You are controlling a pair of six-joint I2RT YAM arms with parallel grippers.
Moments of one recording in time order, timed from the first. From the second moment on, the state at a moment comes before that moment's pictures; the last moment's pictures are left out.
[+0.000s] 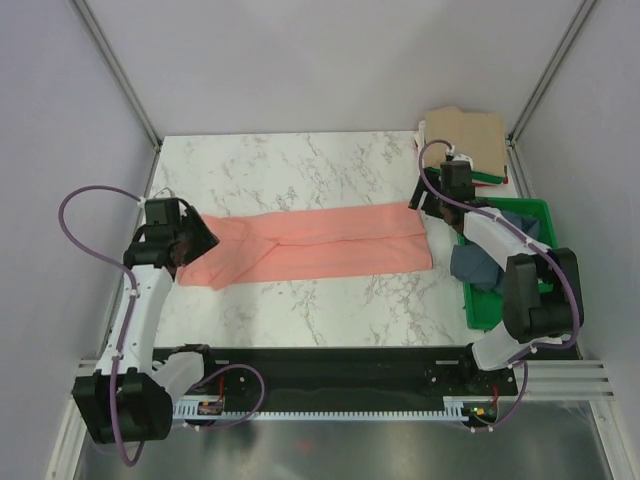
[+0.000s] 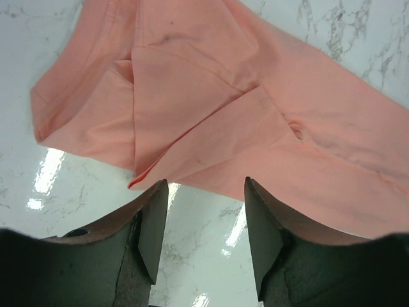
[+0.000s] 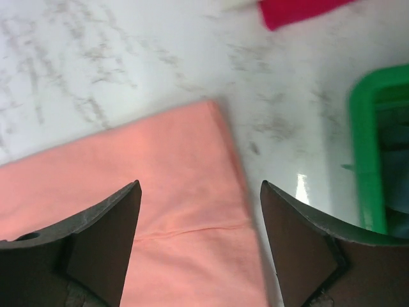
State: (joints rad) left arm 0.07 1.02 0.90 -0.69 0.00 -0.50; right arm 0.12 1.59 1.02 -0.15 0.09 0.42
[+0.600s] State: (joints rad) left arm 0.03 1.68 0.98 -0.44 -0.05 -0.66; right arm 0.31 1.90 1.14 -0.07 -0.04 0.42
